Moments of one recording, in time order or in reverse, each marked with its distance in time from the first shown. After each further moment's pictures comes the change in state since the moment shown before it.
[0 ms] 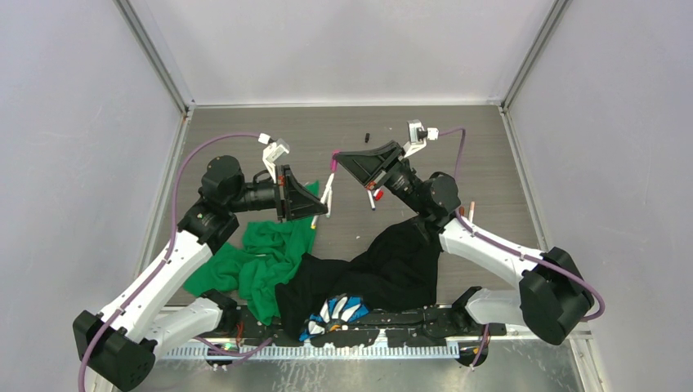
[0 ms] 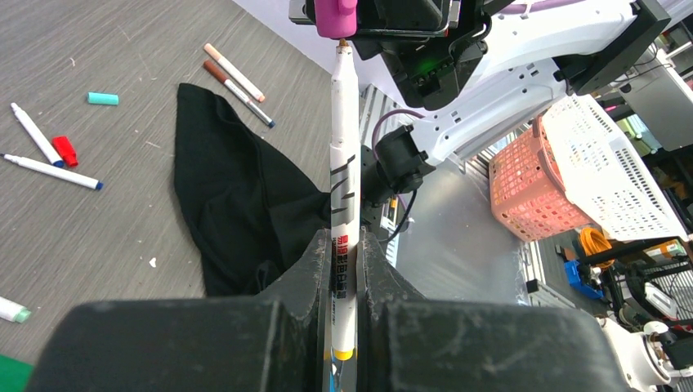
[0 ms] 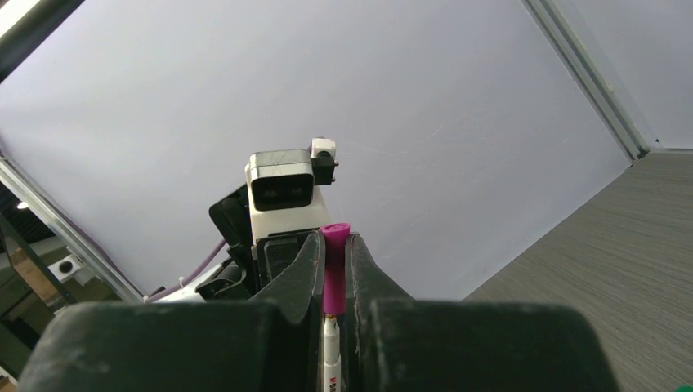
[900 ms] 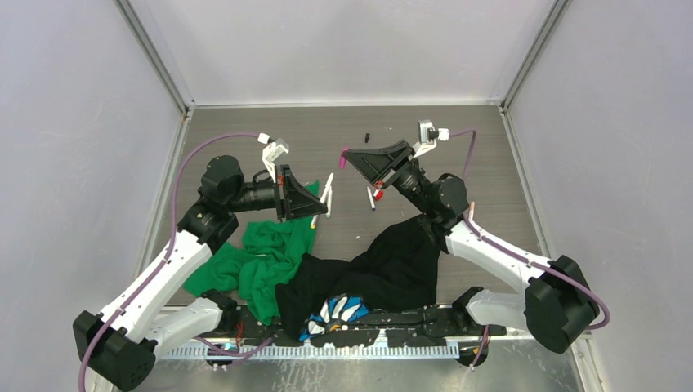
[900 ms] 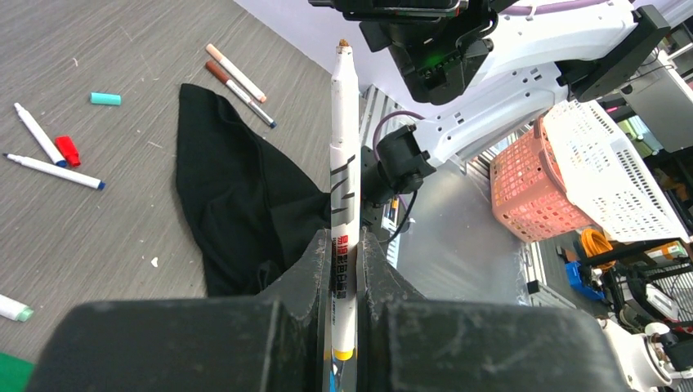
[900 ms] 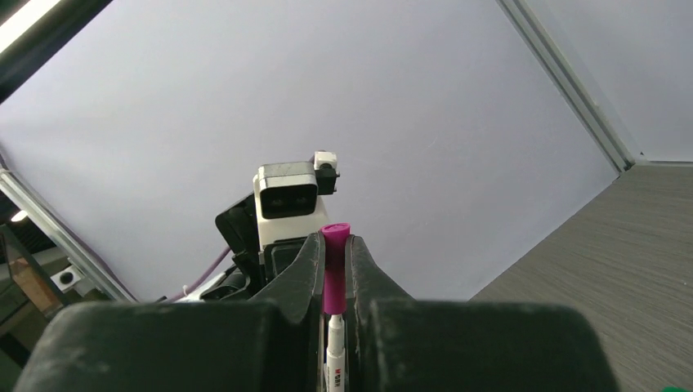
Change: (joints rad) left arm 0.004 0.000 0.001 -0.003 0.000 0.001; right arm -0.047 -0.058 -0.026 -0.015 0.000 0.017
